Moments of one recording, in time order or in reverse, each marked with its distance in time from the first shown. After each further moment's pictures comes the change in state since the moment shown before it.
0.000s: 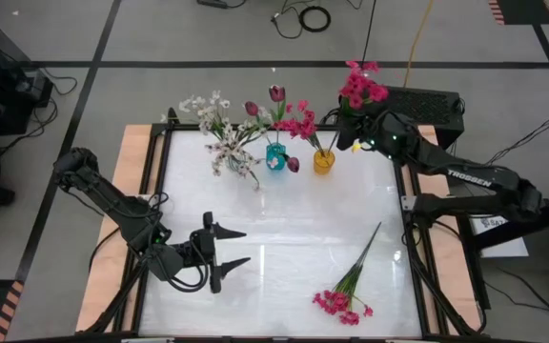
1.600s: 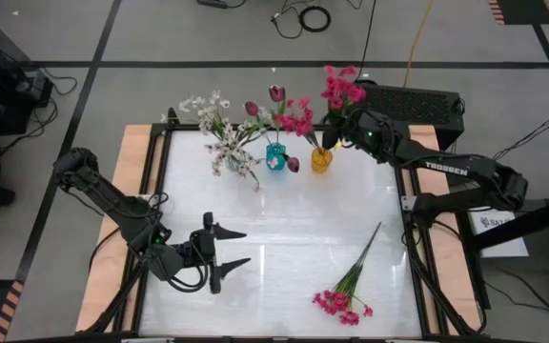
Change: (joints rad) left arm 0.001 0.000 -0.002 0.008 0.010 0.001; right arm -0.034 0.207 0.001 0.088 -0.006 -0.018
